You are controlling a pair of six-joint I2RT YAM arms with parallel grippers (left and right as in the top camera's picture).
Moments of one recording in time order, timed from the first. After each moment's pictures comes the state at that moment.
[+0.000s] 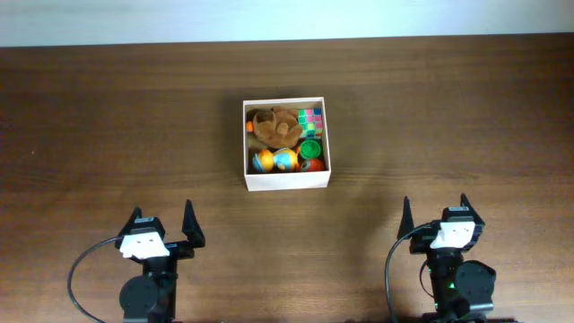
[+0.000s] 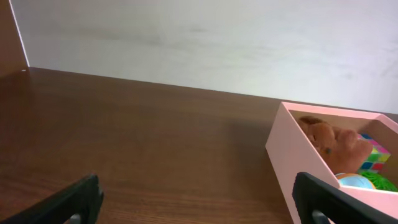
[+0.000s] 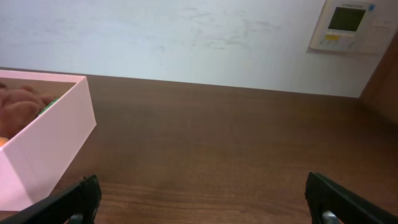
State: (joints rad) left arm -0.03 0.01 0.01 -0.07 -0.10 -0.13; right arm 0.05 0.01 0.04 -0.13 0.07 -0.09
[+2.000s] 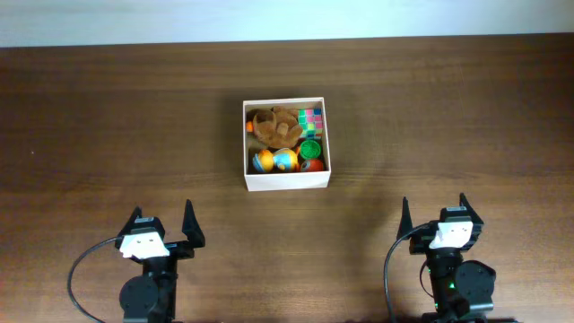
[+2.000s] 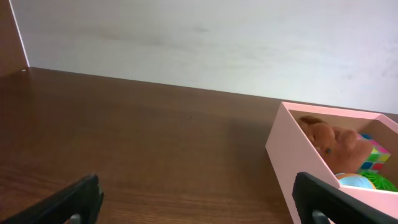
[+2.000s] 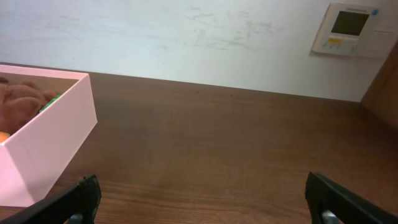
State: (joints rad) left arm -0.03 0.01 0.01 -0.07 -0.10 -0.13; right arm 0.05 0.01 0.04 -0.13 0.06 -0.11
